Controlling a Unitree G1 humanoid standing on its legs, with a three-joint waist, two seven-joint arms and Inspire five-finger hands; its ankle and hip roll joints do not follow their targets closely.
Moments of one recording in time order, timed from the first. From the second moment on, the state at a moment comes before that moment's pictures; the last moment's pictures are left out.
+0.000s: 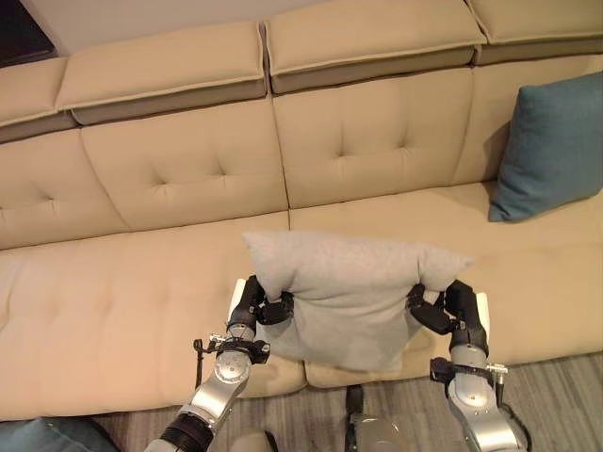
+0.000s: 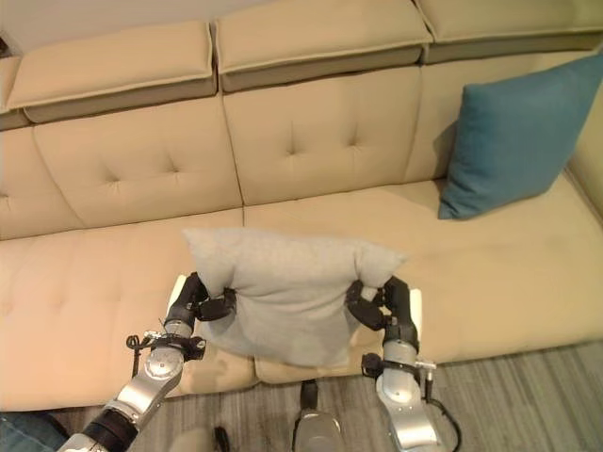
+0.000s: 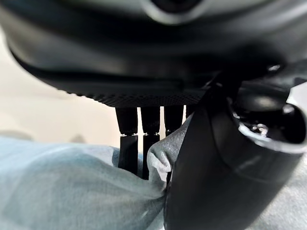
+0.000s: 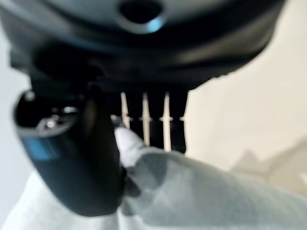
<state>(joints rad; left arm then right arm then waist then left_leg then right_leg) -0.16 0.29 -0.41 0.40 -0.15 -0.14 0.37 0.06 -0.34 0.08 0.19 0.05 -0.17 -0.42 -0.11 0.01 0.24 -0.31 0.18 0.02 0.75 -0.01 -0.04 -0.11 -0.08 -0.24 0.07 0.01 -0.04</state>
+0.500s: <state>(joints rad) -0.11 0.32 -0.35 0.38 -0.09 -0.13 0.37 0.04 -0.33 0.10 0.13 0.05 -0.18 -0.37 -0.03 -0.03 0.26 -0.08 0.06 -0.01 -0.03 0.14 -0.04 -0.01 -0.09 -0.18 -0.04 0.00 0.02</state>
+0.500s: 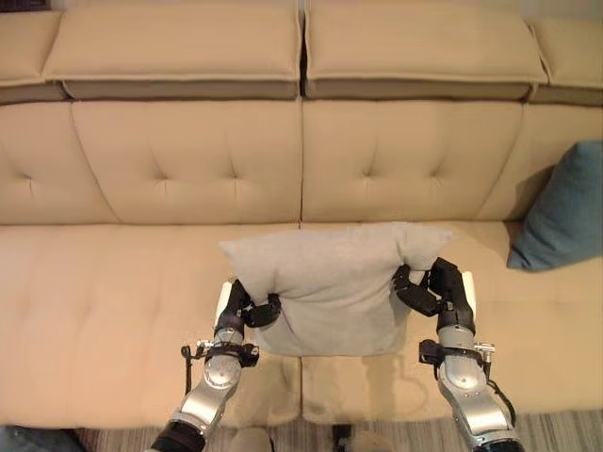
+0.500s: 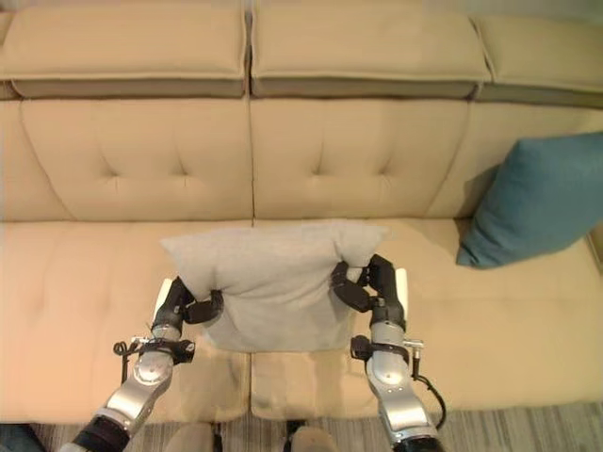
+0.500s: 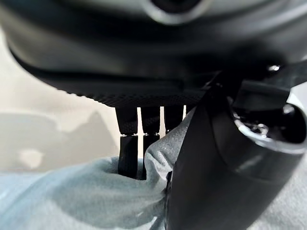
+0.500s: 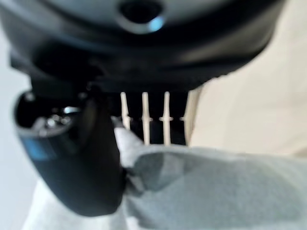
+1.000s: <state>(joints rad) -0.18 0.37 -0.30 0.27 -0.07 -0.15 0.41 -0.12 -0.34 0.09 0.10 0.04 -0.20 -0.41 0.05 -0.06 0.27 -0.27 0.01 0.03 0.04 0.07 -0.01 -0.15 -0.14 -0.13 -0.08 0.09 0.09</state>
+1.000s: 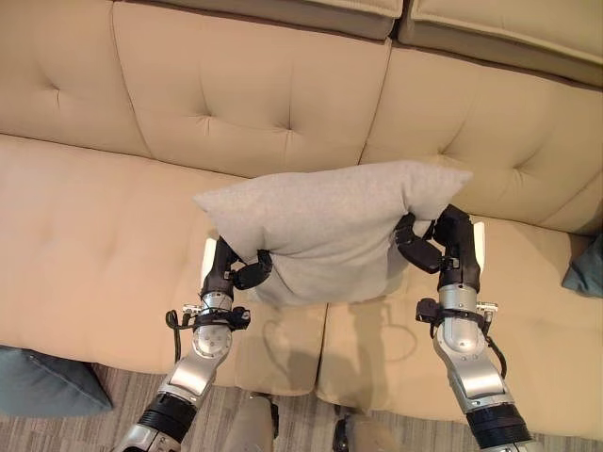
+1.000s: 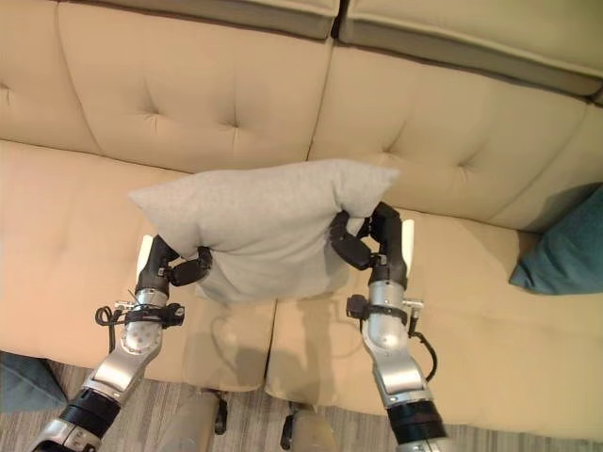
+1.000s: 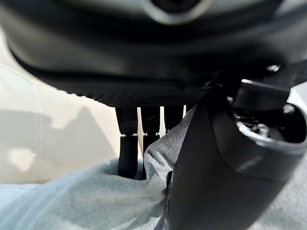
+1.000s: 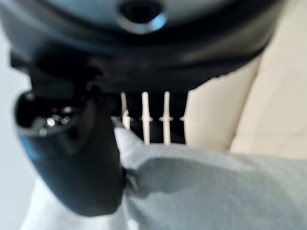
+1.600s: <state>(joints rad) -0.13 0.30 -0.33 0.31 -0.07 -0.14 0.37 0.03 -0.38 0.06 0.09 0.05 -0.18 -0.39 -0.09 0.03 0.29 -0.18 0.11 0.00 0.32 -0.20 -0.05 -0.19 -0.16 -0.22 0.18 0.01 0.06</state>
